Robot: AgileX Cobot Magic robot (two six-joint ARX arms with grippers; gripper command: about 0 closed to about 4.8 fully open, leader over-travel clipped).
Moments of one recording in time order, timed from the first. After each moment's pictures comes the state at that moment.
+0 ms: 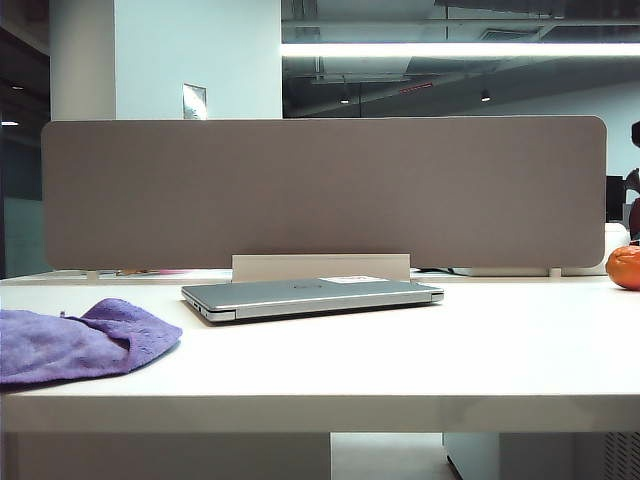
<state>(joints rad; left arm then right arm) -0.01 0.00 0.06 0.05 0.13 -0.13 0.00 0.00 0.01 -0.04 -0.81 0.09</state>
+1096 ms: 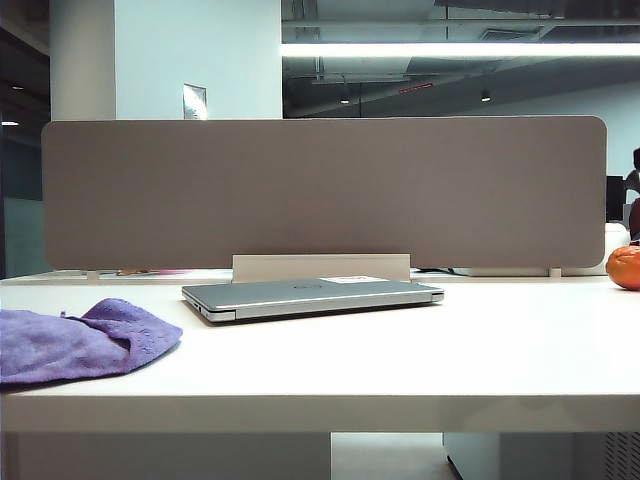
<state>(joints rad) -0.01 0.55 0.38 0.05 0.20 -0.13 0.00 0.00 0.01 -0.11 -0.81 0.09</state>
